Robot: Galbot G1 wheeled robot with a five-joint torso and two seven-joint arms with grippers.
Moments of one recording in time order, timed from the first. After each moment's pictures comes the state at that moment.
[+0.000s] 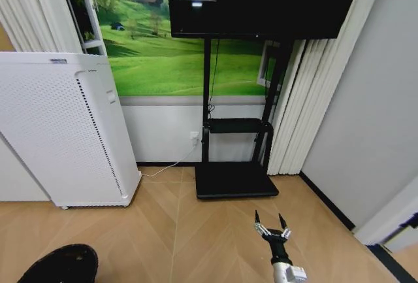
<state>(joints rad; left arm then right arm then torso) 2.08 -1.10 -1.11 -1.92 -1.19 0.27 -0.47 -1.62 1.38 0.52 1.81 0.24 0.43 0.18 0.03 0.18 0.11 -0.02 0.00</state>
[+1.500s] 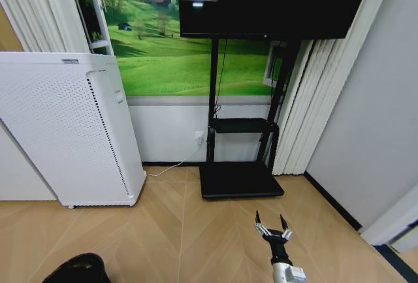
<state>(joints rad) 2.09 -1.14 -1.06 -1.94 -0.89 0.23 -0.41 -1.61 1.38 0.51 1.79 0.21 0.44 0.20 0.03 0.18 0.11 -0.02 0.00</state>
